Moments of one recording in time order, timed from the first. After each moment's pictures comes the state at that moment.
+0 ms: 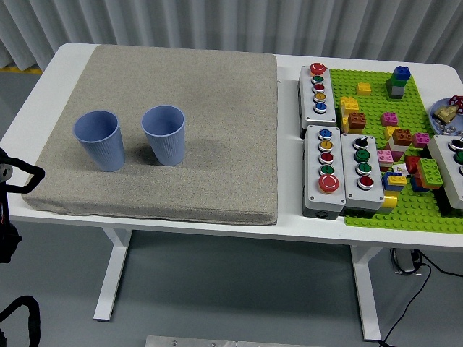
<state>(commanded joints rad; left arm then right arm) -0.38 0.10 -1.85 -1.40 1.16 0.09 -0.29 0.21 -0.09 1.03 0.18 -0.38 0.16 -0.31</state>
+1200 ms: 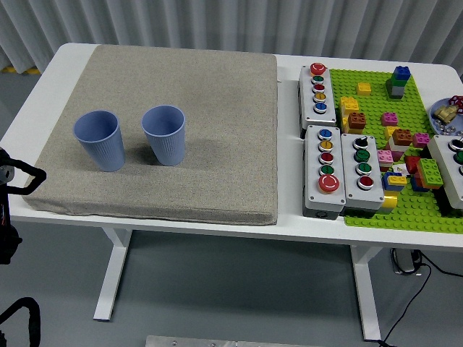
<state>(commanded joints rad) -0.38 0.10 -1.84 -1.40 1.19 0.10 -0.29 0.21 -0.09 1.04 0.18 -0.38 0.17 -0.31</state>
